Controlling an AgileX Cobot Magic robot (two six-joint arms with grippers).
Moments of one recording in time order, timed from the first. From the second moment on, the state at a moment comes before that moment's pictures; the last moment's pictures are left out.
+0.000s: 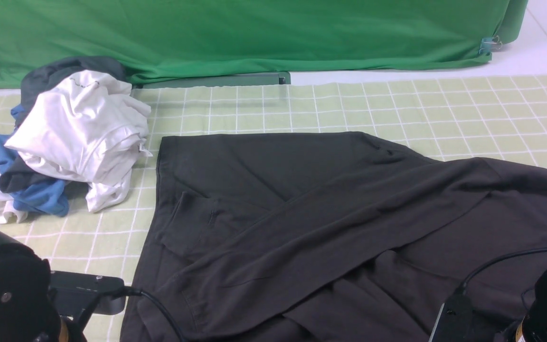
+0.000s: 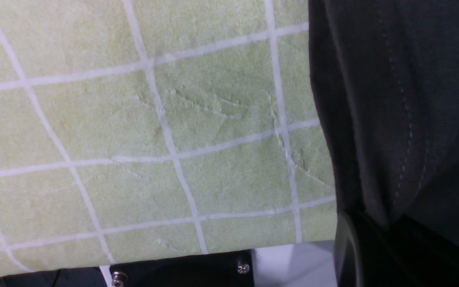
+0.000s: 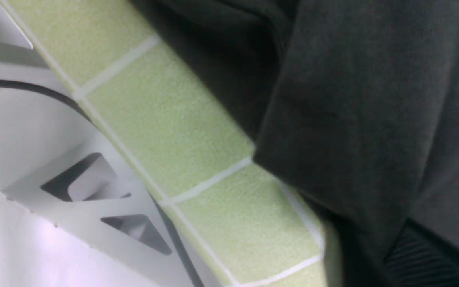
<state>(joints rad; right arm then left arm) 0.69 1.42 -0.56 0.18 0.85 -0.43 -0.48 1.18 -0.57 -0.10 1.14 -0.33</state>
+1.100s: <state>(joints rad) 0.41 1.63 -1.30 -0.12 0.98 -0.47 -0.12 1.65 -1.32 -0.10 0.97 -0.27</state>
